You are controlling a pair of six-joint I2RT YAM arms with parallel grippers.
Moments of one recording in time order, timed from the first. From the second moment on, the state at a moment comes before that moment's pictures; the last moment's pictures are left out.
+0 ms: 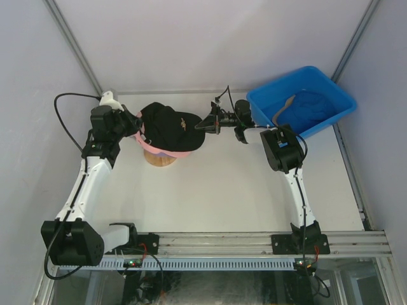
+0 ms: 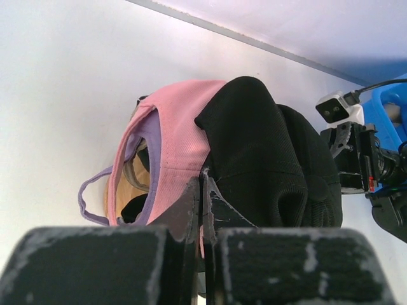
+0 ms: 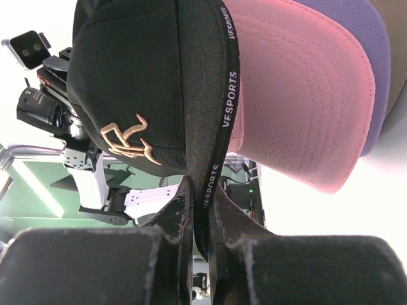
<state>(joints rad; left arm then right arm) -0.01 1.18 1.02 -0.21 0.14 -0.42 0.40 2.44 1.61 0.87 -1.18 1.57</state>
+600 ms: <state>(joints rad) -0.02 1.11 1.02 -0.24 -0.05 -0.42 0.40 2.44 1.65 0.92 -1.16 1.61</state>
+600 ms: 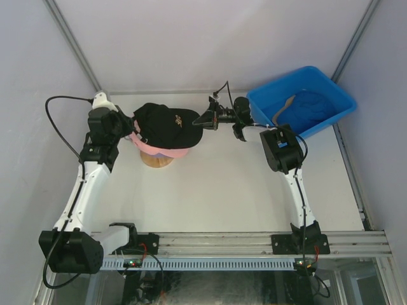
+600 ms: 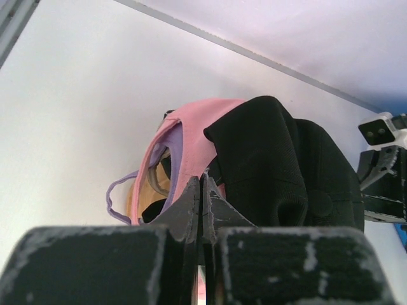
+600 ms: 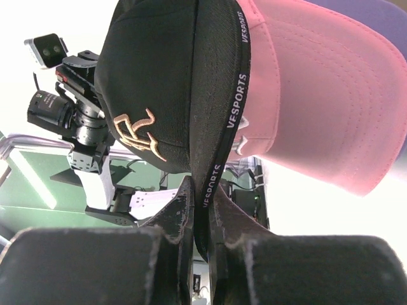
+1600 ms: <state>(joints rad) -0.03 1.14 1.03 -0.36 -0.36 -0.45 0.42 2.39 1.68 0.98 -1.14 1.66</state>
